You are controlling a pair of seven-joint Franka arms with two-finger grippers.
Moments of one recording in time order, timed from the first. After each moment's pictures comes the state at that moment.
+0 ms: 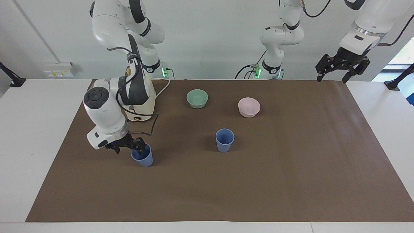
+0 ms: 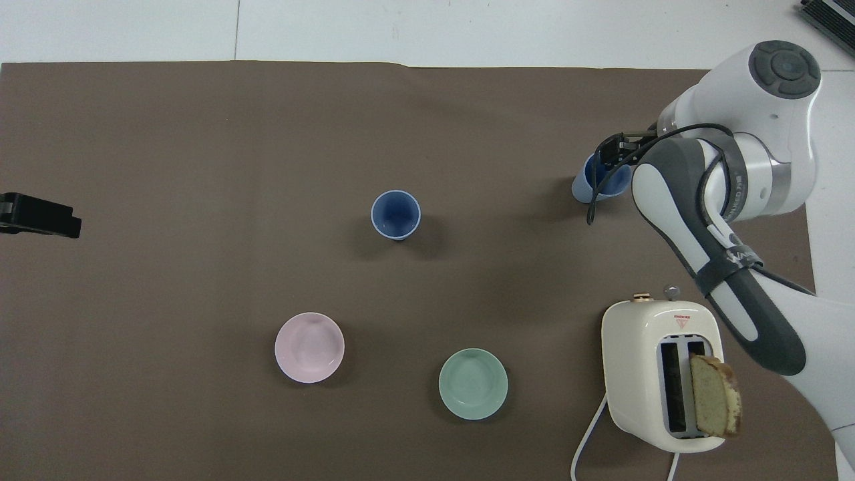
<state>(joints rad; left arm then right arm) -0.01 -0.04 -0.05 -1.51 -0.01 1.48 0.07 -0.07 0.48 0.16 -1.52 -0.12 2.02 0.18</state>
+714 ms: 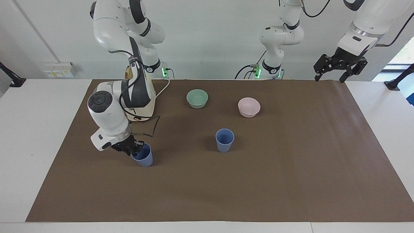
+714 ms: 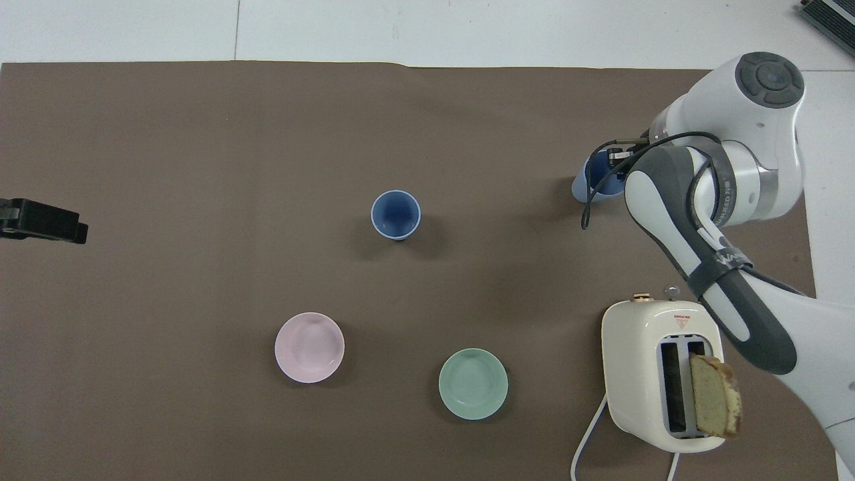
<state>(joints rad) -0.01 -0.04 -0.05 -1.52 -0.03 1.48 0.07 -0.07 0.48 0.16 -1.54 -0.12 2.04 0.18</state>
